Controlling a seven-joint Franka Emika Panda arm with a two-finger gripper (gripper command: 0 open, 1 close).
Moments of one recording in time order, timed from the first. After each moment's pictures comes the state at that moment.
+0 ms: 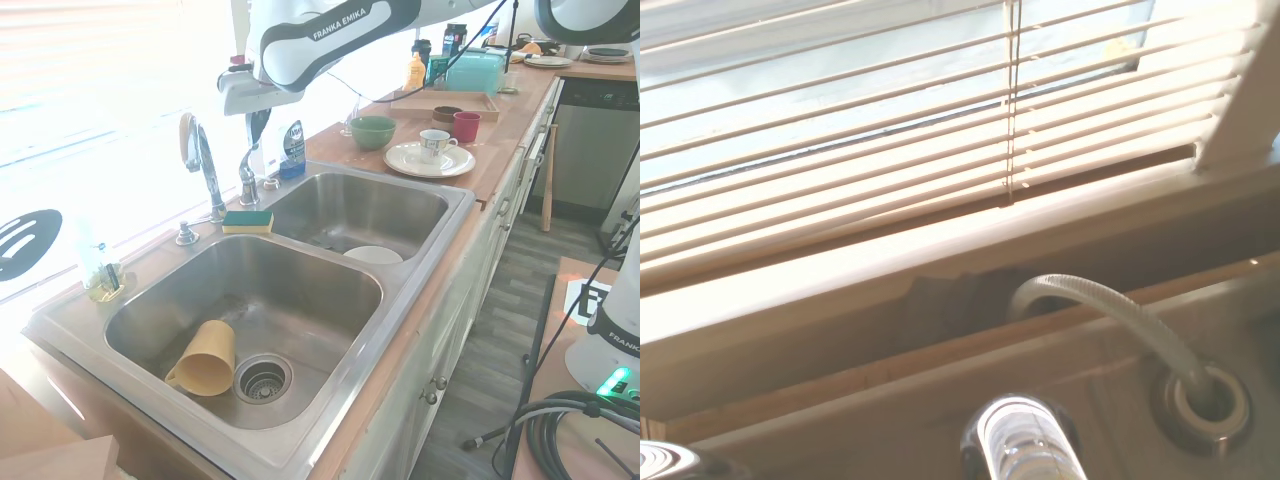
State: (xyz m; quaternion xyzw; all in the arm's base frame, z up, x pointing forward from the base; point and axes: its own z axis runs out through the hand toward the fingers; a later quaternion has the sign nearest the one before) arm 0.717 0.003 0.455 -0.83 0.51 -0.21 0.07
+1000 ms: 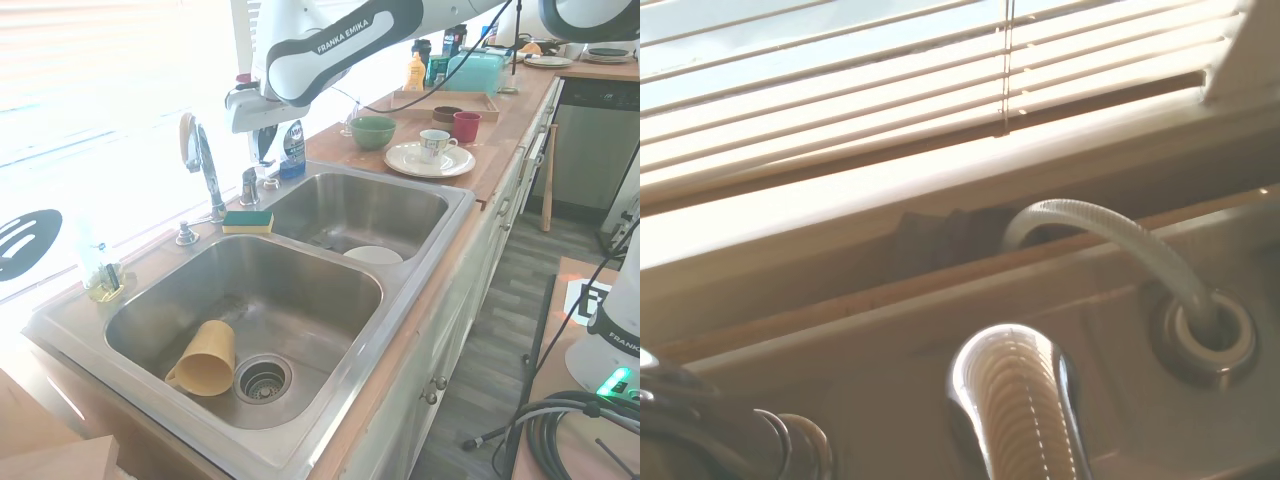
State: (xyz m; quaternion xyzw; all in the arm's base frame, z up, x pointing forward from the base) arm 0.705 0.002 0.426 -0.84 0.51 -0.19 0.06
